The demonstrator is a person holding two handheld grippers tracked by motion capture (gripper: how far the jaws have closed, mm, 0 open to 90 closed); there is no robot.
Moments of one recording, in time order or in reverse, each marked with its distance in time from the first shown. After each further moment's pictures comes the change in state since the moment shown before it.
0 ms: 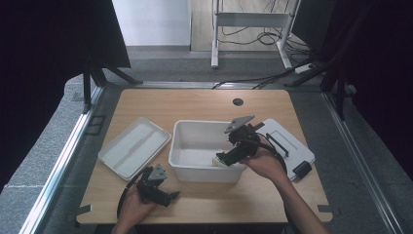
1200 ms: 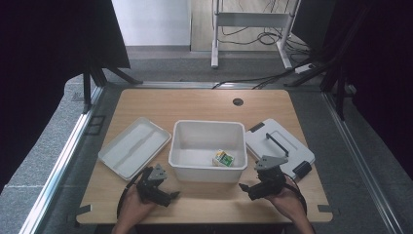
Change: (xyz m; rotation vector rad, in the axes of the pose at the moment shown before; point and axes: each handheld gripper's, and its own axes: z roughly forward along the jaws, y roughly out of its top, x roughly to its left) left arm -0.001 0.000 0.000 -0.004 0.004 -0.009; right arm 0.018 -0.136 0.000 -0.094 -0.029 0.101
